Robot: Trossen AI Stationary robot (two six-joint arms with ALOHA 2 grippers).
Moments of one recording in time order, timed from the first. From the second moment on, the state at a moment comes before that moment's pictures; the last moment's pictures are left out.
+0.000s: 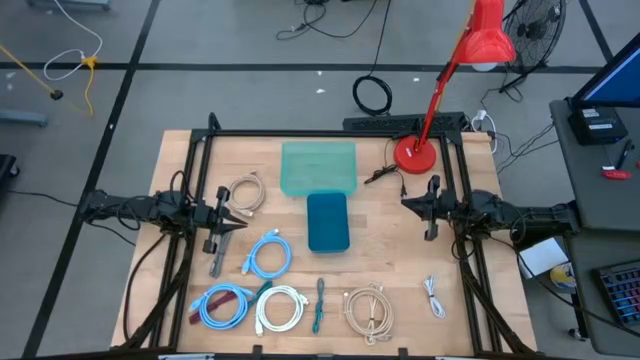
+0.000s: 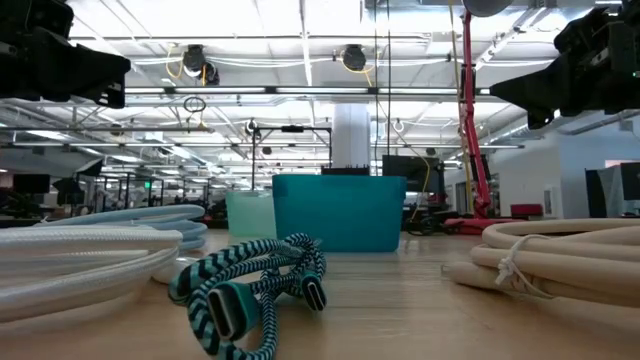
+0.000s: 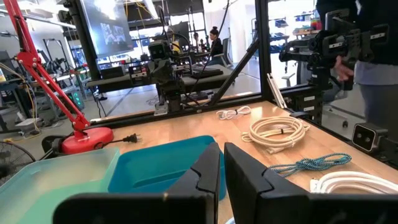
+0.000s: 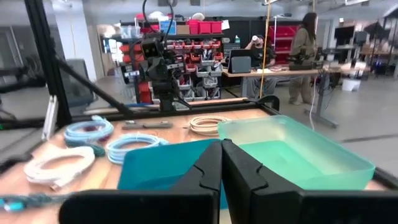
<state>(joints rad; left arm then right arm) -0.14 0.01 0.02 0.03 0.04 0.15 0.00 0.00 0.01 0.04 0.16 0.06</state>
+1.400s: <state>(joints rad) -0.12 0.02 0.02 0.79 -0.47 -0.73 0.00 0.00 0.01 0.22 0.70 1.11</state>
